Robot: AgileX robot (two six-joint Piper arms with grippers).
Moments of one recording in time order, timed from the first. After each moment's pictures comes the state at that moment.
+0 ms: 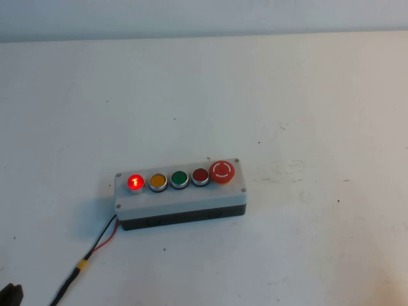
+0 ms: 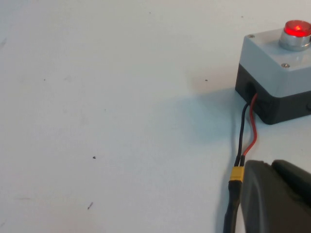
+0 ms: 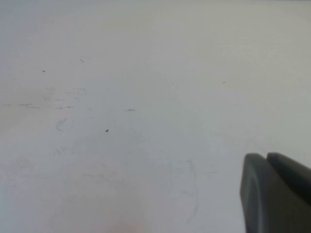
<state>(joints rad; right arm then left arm) -0.01 -0.01 0.03 0.25 0.34 -0.21 -0.18 -0.01 0.03 -0.02 0.39 0.12</state>
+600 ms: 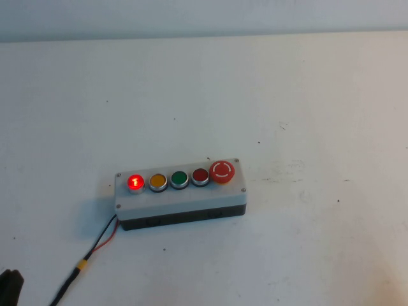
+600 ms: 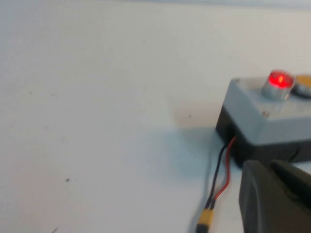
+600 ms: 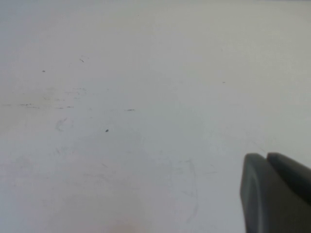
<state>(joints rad) -0.01 -0.01 0.03 0.25 0.34 -0.21 -0.18 -0.01 0.03 -0.11 0.30 0.05</state>
